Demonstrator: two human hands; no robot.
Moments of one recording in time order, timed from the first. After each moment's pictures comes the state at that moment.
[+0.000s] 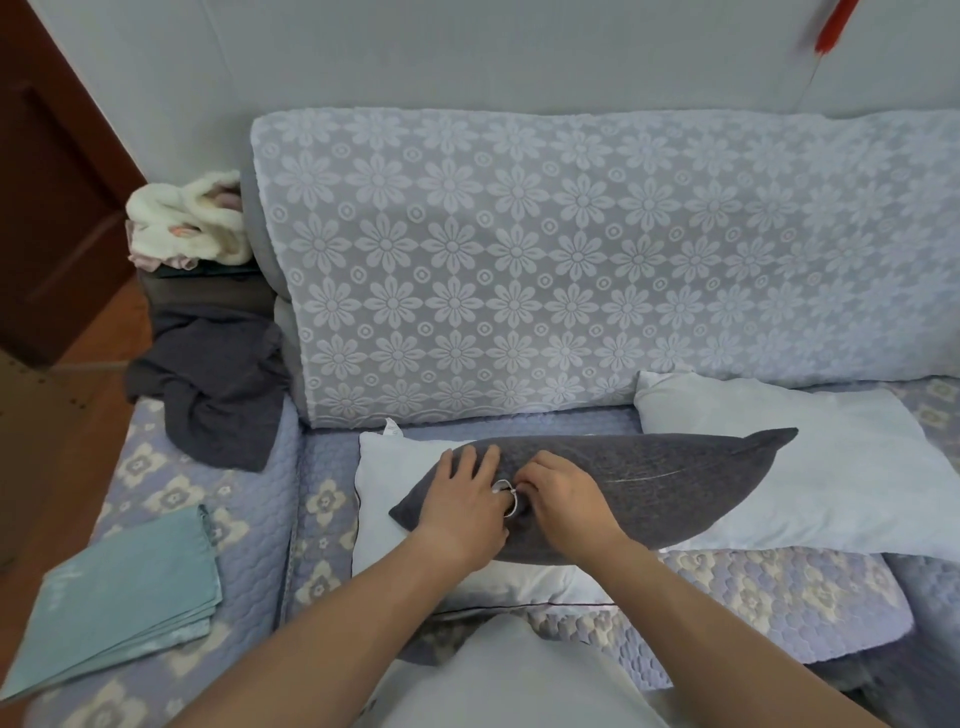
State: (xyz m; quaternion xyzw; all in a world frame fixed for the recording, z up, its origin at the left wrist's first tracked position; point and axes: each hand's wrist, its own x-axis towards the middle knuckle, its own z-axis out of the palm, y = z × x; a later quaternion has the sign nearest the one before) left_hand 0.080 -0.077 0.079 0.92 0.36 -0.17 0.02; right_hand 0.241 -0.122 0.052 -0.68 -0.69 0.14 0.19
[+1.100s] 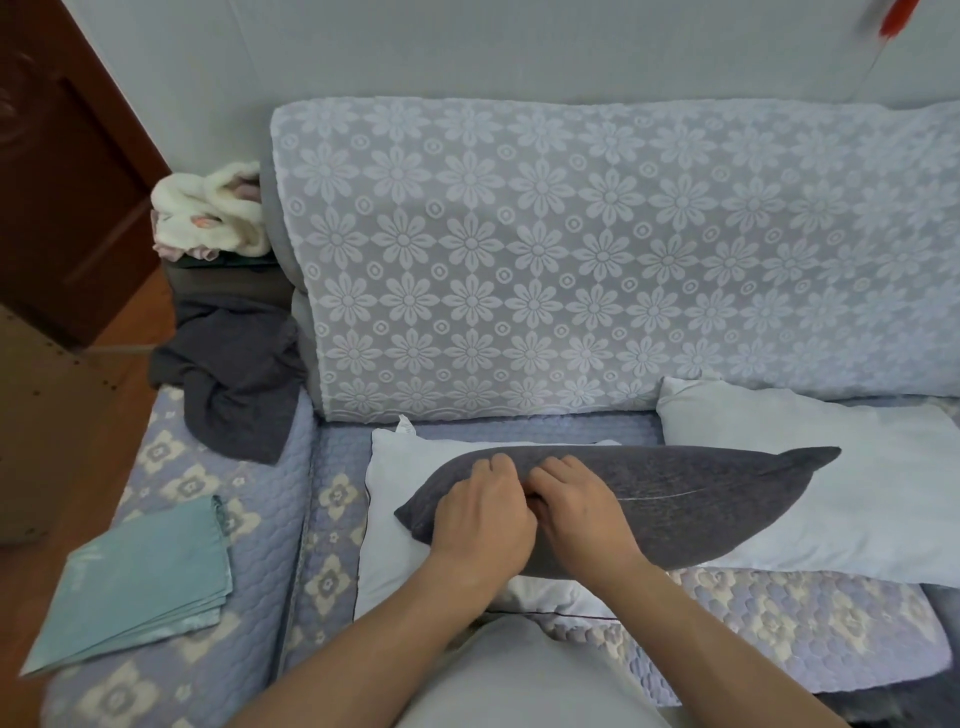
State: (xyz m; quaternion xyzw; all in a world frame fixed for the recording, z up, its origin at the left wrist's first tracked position) left_hand 0.104 -0.090 0.135 0.78 0.58 0.02 0.25; right_hand 0.243 -0.117 0.066 -0.64 -0.74 0.07 0.21
